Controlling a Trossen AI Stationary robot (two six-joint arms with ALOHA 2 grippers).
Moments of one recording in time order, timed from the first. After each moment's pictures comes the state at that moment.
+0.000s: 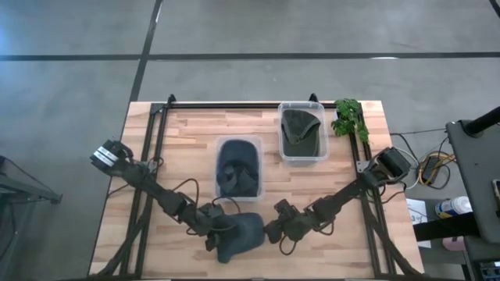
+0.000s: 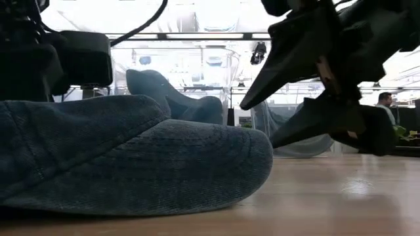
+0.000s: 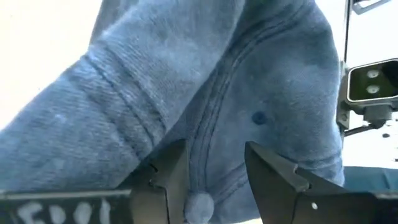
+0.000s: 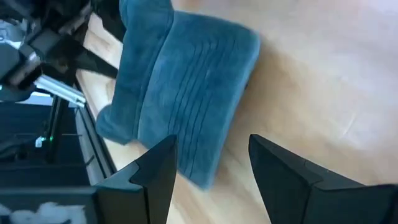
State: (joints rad) left arm -0.60 1.64 0.67 0.21 -0.10 -1.06; right arm 0.55 1.87 0.93 0.22 0.36 1.53
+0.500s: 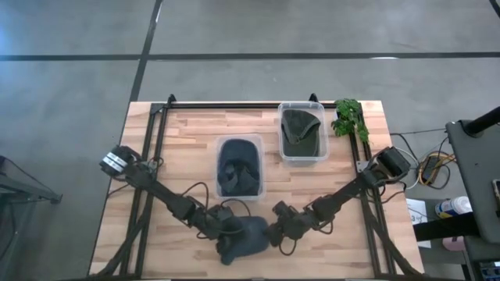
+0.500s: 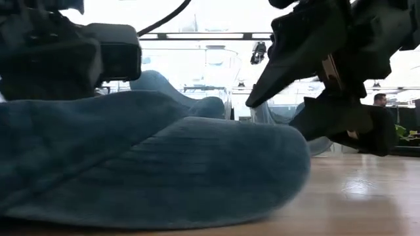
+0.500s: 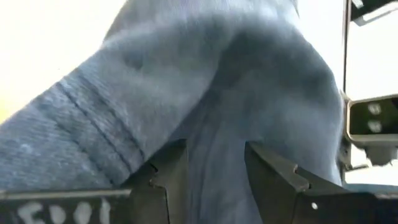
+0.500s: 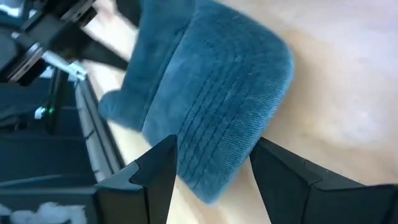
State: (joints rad) left arm -0.57 1.76 0.81 0.21 -0.14 -1.02; right arm 0.54 1.87 0.93 0.23 0.26 1.47
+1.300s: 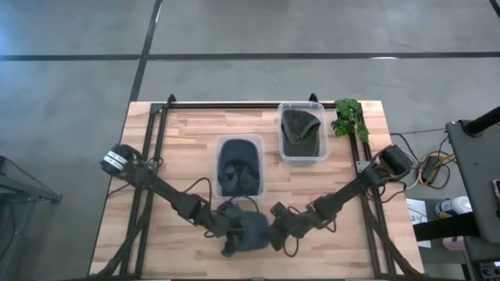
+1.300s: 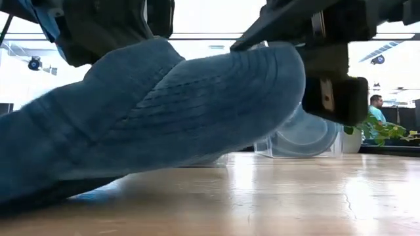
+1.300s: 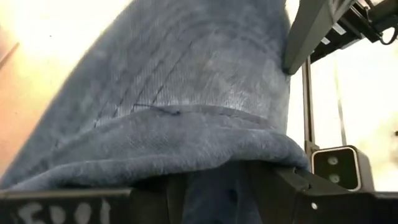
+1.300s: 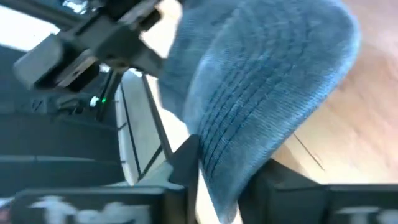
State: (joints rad) left arm -0.52 1.75 0.93 0.19 -0.20 -0.88; right arm 0.53 1.84 0.93 0.39 0.26 1.35
